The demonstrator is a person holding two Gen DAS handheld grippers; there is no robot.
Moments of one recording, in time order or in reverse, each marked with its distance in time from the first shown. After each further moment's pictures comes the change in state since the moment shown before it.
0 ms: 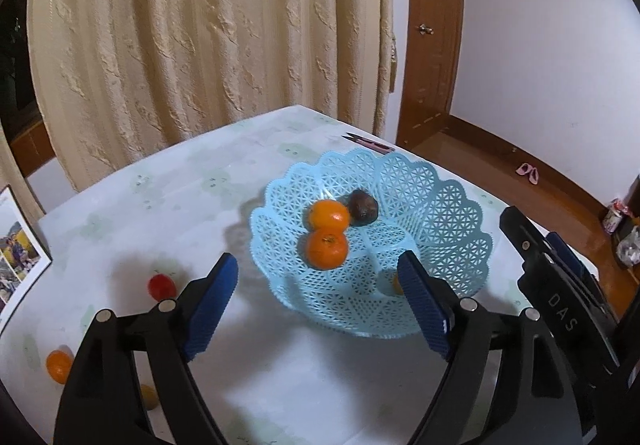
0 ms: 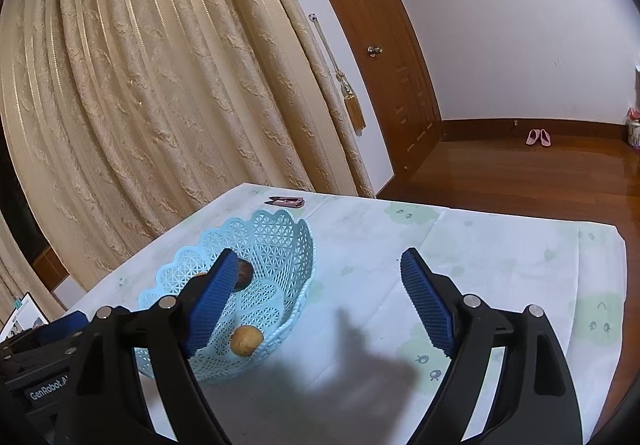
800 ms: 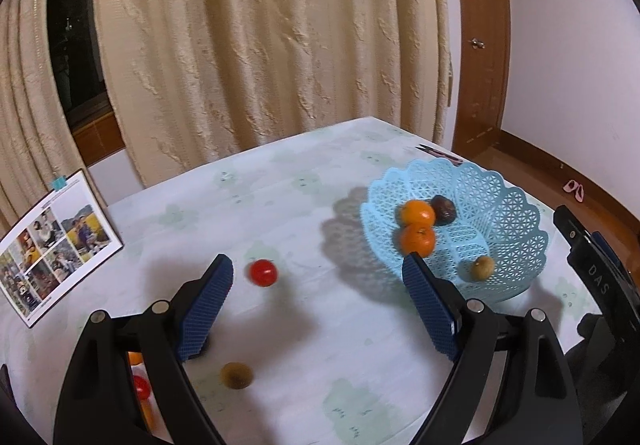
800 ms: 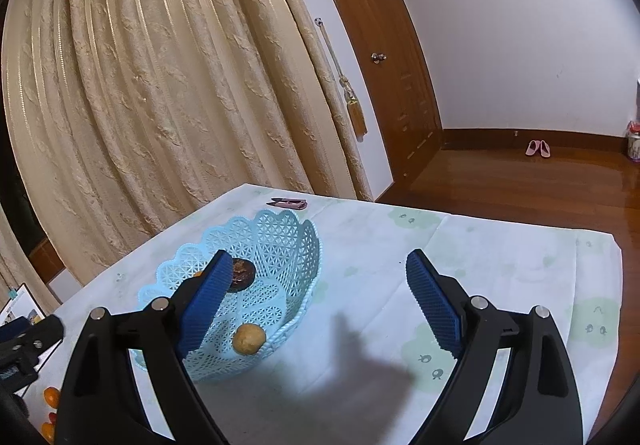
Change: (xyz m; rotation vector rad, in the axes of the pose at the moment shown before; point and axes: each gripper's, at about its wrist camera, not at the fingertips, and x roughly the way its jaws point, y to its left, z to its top) left arm -0.046 0.053 -0.018 -0.053 -0.042 0.195; right arm -0.002 0.008 -0.003 -0.037 -0.015 -0.010
